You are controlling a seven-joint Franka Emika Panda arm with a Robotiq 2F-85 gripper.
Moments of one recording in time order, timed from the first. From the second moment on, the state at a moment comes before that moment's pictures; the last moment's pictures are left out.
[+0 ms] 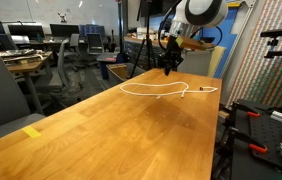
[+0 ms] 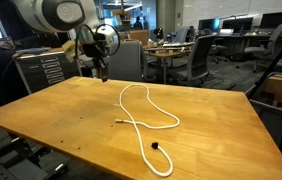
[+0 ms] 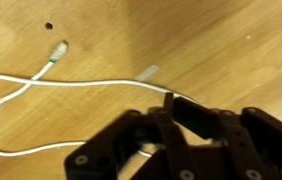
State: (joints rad) arm 0.06 0.08 -0.02 -2.49 0.10 2.79 0.45
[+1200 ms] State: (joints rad) arm 0.07 0.30 -0.19 -2.51 -0.22 2.77 0.84
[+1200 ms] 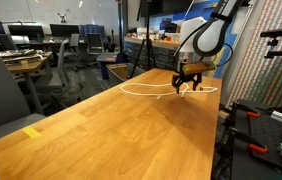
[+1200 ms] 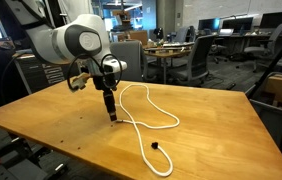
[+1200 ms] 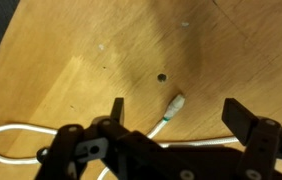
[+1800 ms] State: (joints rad) arm 0.07 0.39 -0.20 -2.47 -0.12 2.80 0.84
